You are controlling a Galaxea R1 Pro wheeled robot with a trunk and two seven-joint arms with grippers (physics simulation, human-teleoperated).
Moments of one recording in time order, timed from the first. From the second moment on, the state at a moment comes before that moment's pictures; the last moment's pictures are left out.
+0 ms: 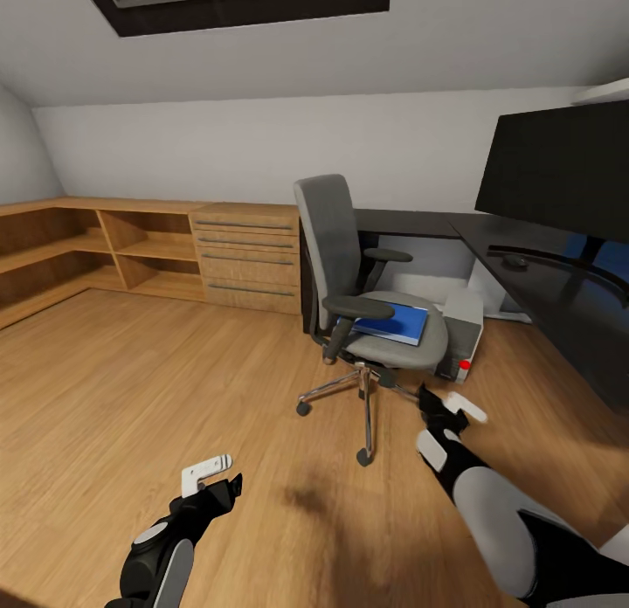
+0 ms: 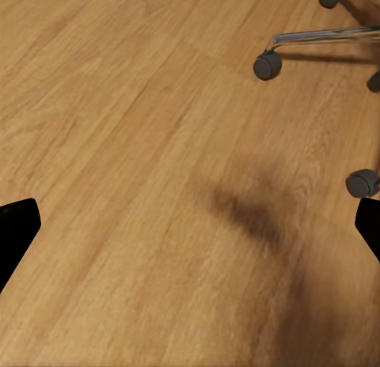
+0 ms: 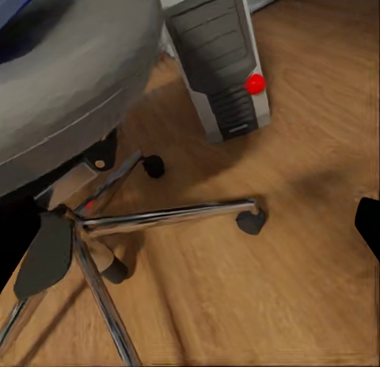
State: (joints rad) left arm -0.08 -0.14 -0.01 -1.56 0.27 0.61 0.27; right arm -0.90 0.03 -0.36 -0.22 -0.20 -0.41 -0.23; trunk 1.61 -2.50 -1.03
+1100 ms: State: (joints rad) left arm -0.08 -0.14 -0.01 -1.56 0.27 0.61 0.27; right arm -0.89 -0.19 -0.39 -0.21 -0.76 0.17 0.48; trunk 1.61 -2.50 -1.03
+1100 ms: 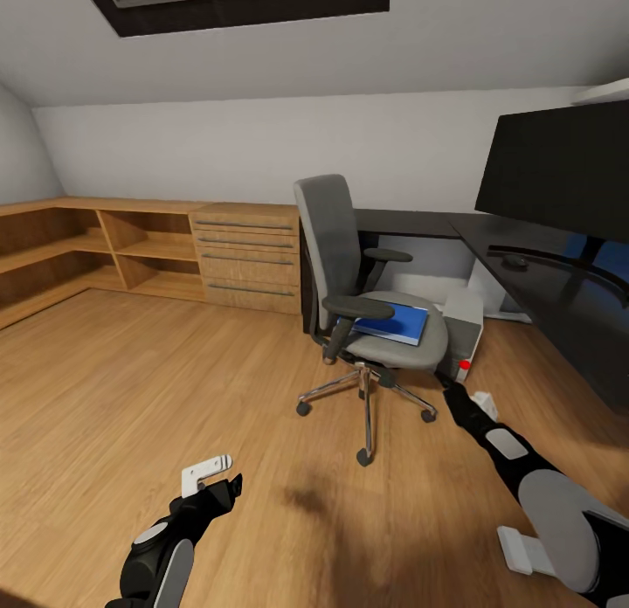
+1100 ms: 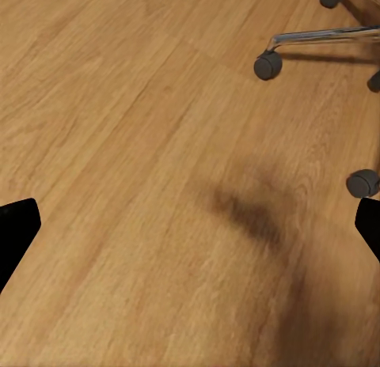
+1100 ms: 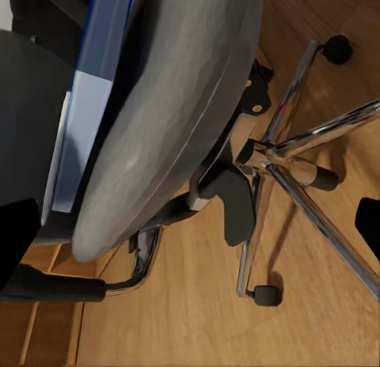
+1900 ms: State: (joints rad) left arm -0.08 -0.14 -0.01 -1.56 0.27 0.61 0.27; right arm -0.89 -0.20 -0.40 -0.22 -0.77 0.17 0.51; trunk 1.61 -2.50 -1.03
